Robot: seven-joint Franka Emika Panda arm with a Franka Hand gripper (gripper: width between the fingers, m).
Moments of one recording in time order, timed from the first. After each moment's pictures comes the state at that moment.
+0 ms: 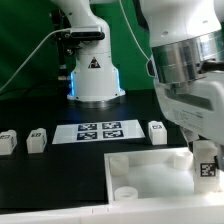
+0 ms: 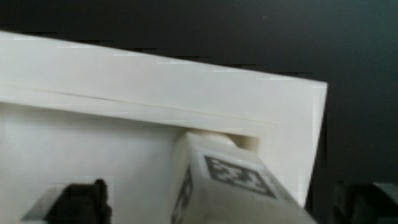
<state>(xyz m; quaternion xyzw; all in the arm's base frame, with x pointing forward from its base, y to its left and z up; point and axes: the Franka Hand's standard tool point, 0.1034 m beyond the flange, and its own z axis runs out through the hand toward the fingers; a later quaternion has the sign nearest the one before) 0.623 0.129 0.065 -0.81 0.58 0.01 0.11</state>
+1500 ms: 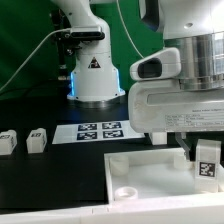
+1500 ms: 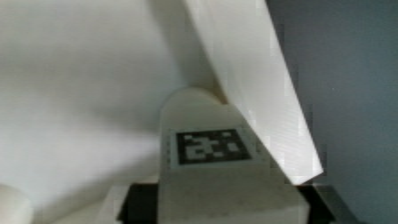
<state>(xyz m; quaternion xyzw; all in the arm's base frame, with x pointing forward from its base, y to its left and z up) 0.632 0.121 0.070 -0.96 0.26 -0.03 0.05</state>
